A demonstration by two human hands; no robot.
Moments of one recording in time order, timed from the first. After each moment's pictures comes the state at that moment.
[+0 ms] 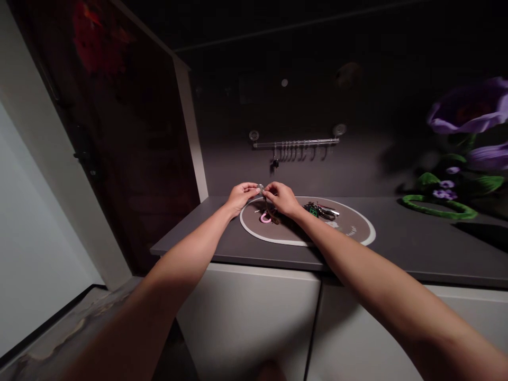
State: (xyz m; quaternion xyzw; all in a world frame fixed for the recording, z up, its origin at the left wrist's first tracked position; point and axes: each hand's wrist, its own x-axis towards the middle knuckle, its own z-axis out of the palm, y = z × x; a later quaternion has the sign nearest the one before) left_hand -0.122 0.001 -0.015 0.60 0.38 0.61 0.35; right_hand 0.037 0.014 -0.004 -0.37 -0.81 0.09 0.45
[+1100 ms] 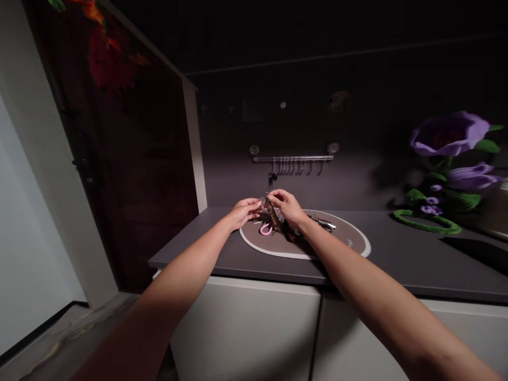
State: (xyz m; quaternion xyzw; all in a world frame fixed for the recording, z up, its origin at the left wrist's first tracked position) left_hand -0.119 -0.002 -0.016 0.56 0.31 0.55 0.54; right_hand 0.043 0.018 0.001 -0.24 -0.70 0.38 0.55
